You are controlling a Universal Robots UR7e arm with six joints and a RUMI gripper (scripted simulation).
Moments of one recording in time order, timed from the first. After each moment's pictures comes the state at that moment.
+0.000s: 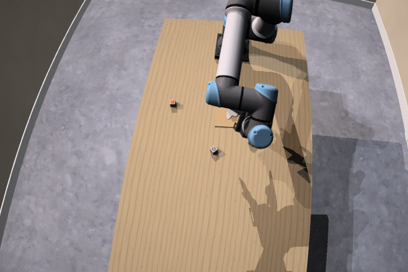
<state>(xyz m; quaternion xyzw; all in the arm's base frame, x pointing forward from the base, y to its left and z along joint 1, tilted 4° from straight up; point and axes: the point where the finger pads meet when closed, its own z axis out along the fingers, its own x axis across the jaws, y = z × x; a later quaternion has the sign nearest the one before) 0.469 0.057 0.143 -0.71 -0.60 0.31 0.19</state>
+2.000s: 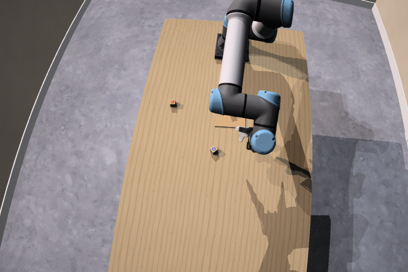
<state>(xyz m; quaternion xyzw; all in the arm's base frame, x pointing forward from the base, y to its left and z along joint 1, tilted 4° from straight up) 0.541 0.119 0.108 -0.68 -0.68 0.17 0.21</state>
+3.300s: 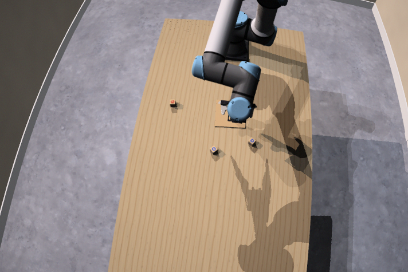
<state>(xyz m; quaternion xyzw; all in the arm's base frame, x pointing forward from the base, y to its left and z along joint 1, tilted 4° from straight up) 0.431 0.039 0.110 -0.68 -0.68 0.17 0.22</state>
